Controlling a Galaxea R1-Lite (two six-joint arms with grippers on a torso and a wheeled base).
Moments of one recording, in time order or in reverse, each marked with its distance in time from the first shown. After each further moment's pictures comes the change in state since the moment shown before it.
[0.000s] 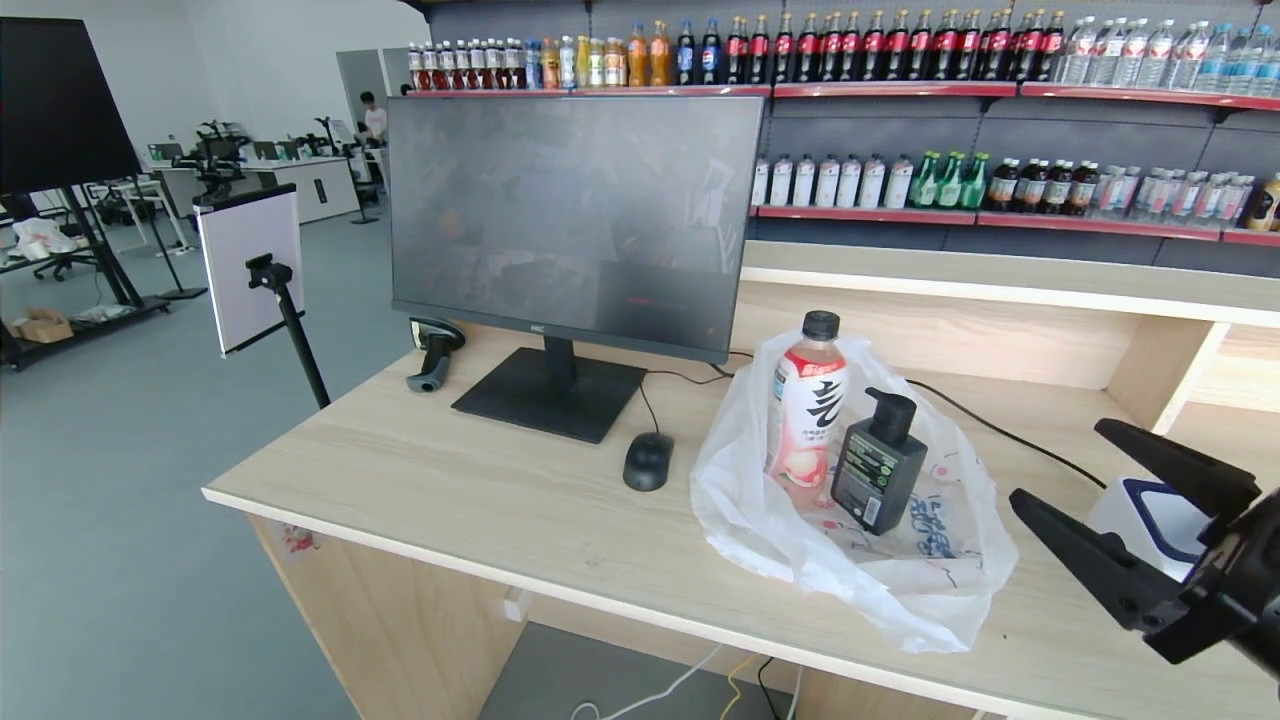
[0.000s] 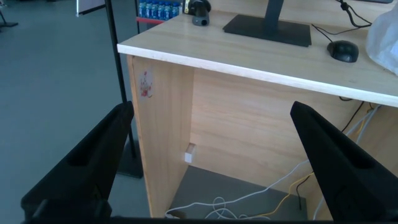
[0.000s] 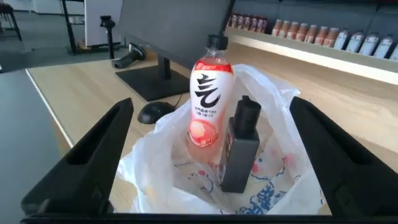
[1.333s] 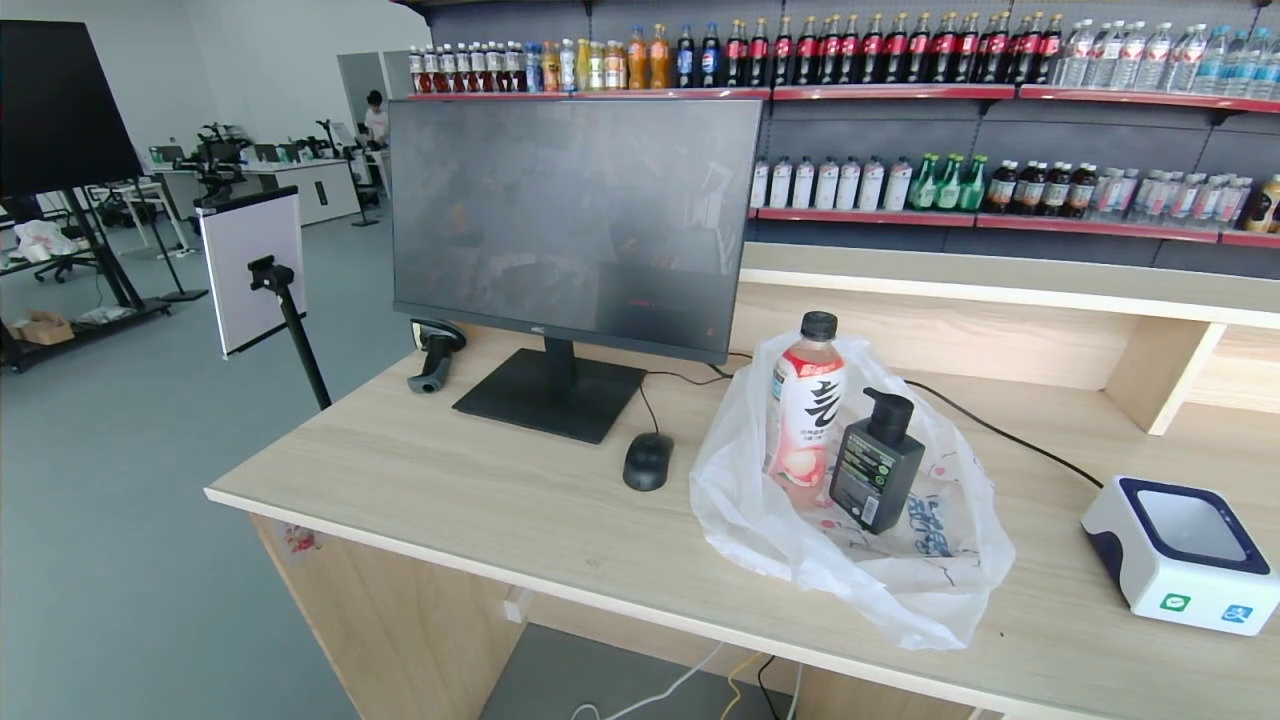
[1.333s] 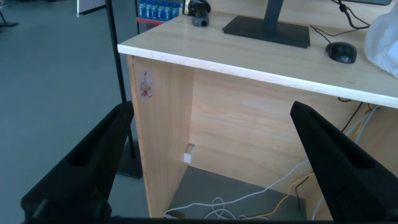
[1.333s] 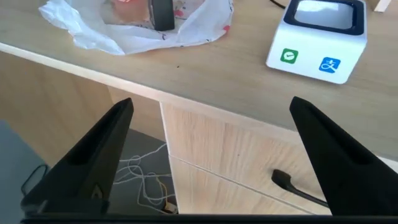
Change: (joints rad) left arm 0.000 0.000 0.000 0.000 0.000 -0.005; right arm -0.193 -1.164 0.000 1.439 -0.245 0.010
